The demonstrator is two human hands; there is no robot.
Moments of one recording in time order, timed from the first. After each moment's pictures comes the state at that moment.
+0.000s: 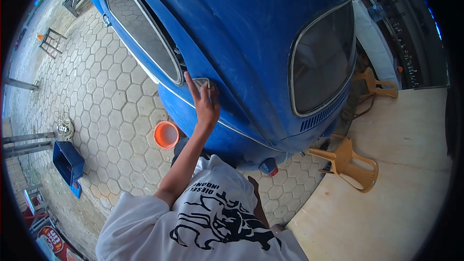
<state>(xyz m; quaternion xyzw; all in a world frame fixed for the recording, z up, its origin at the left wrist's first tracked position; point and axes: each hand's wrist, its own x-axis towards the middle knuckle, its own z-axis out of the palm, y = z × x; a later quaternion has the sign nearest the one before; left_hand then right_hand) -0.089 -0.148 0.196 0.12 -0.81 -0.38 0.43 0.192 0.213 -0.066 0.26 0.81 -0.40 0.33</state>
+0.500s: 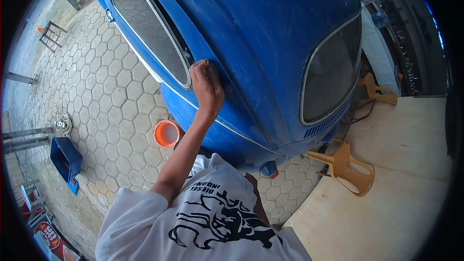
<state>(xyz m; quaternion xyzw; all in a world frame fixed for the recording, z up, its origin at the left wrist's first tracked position) -0.130 -0.189 0.247 0.13 -0.77 -0.43 0.45 0.133 0.160 -0.011 0.25 0.78 -0.38 0.43</state>
